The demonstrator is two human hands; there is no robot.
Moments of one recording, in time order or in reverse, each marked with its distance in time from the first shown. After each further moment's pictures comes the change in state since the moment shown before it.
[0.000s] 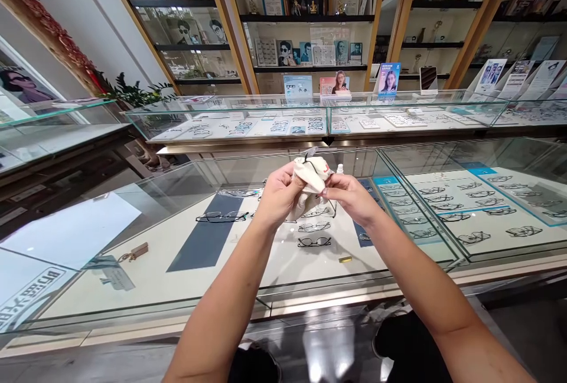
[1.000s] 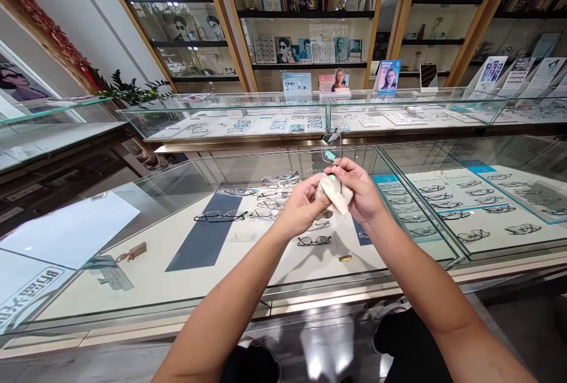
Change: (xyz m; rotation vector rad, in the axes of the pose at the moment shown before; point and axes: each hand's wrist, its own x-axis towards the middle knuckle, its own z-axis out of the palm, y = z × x) left_hand -0.013 -0.021 0.028 -0.003 -0.214 -0.105; right_hand -0.002 -0.006 0.006 0.257 0.173 -0.138
